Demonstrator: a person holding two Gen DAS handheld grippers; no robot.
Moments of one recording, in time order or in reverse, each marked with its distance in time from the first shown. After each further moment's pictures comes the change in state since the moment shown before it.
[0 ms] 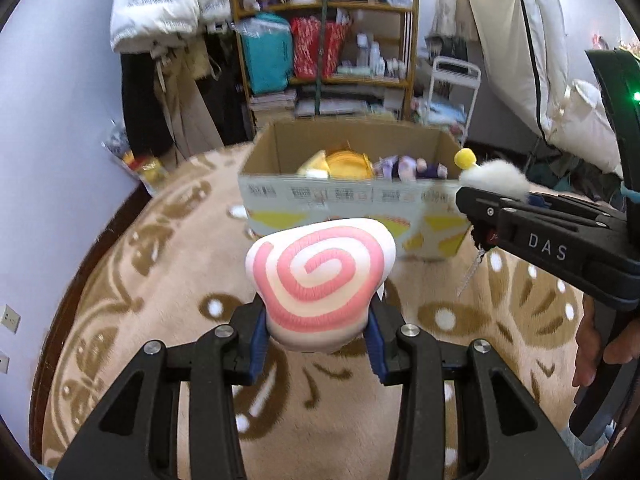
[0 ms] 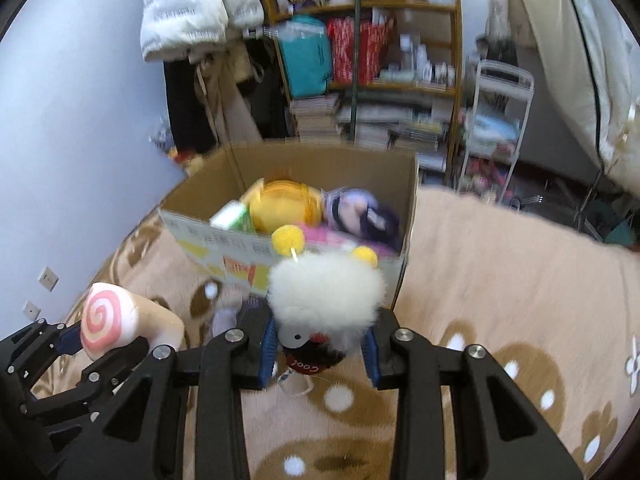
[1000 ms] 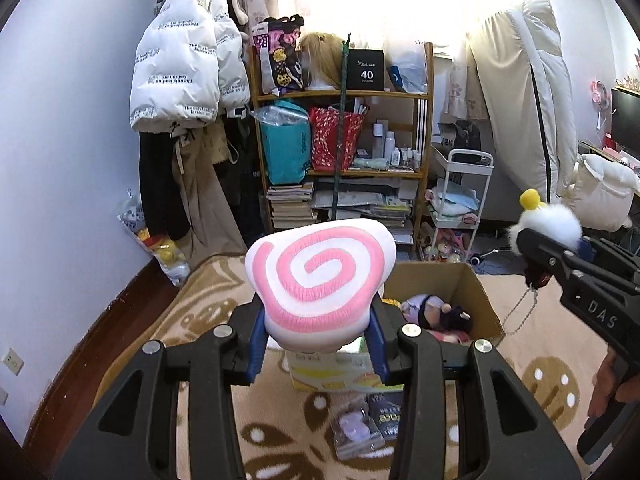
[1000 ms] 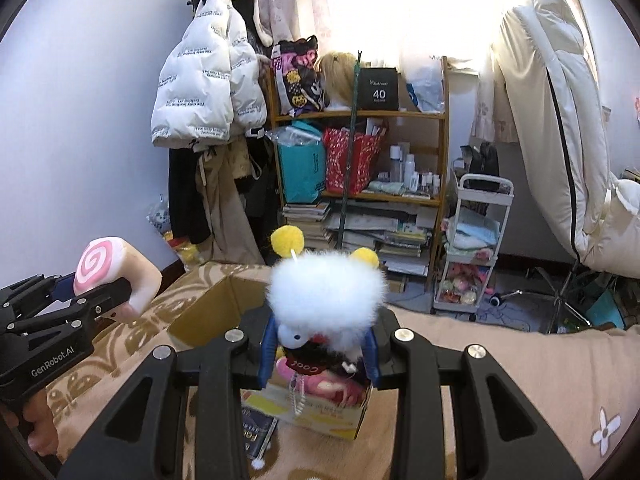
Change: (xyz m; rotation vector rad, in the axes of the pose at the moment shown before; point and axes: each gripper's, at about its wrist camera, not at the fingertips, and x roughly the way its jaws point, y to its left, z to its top) left arm -0.018 0.034 0.099 -0.011 -0.271 0.031; right arm -0.047 0.004 0.069 -0.036 -0.310 -0.048
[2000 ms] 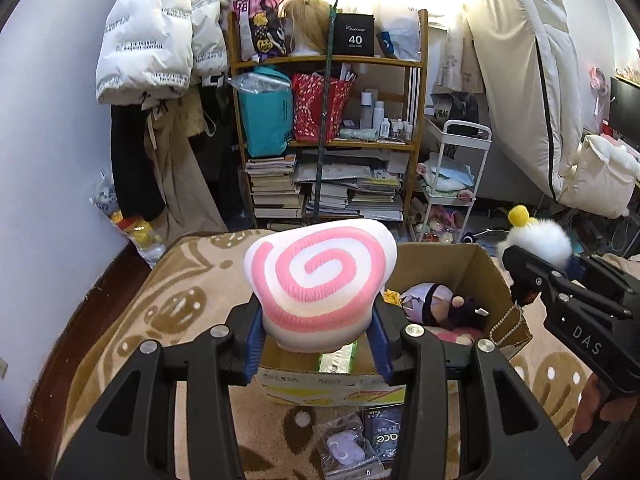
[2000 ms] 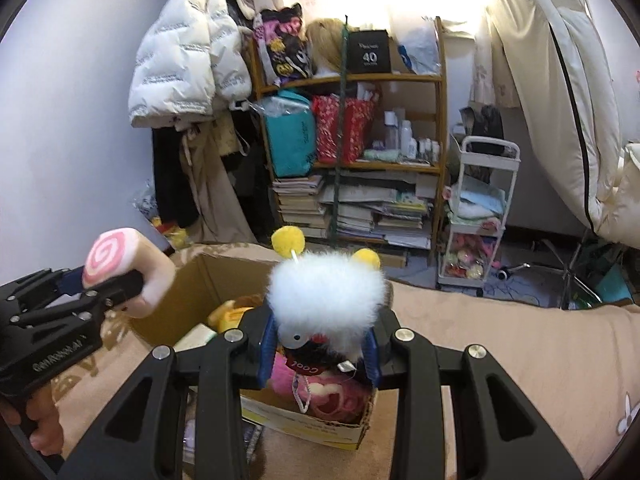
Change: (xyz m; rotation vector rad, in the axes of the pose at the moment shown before) left arm 0.079 -0.010 -0.014 0.002 0.102 -0.063; right arm 0.063 -0.018 -0.035 0.045 0.102 -0.020
